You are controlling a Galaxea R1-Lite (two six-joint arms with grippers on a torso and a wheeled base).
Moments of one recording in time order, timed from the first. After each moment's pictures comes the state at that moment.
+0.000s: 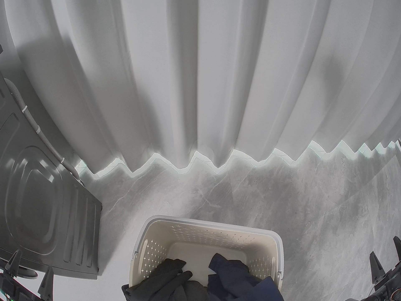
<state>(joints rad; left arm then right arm) 0.00 0.02 -0.02 0.00 0.00 -0.01 0.00 0.02 -0.02 0.00 0.01 0.00</state>
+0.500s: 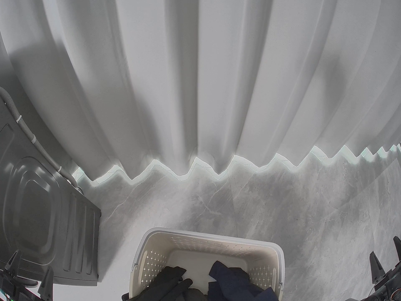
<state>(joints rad) 0.00 0.02 -0.02 0.00 0.00 -0.01 0.00 0.02 -0.02 0.00 0.01 0.00</state>
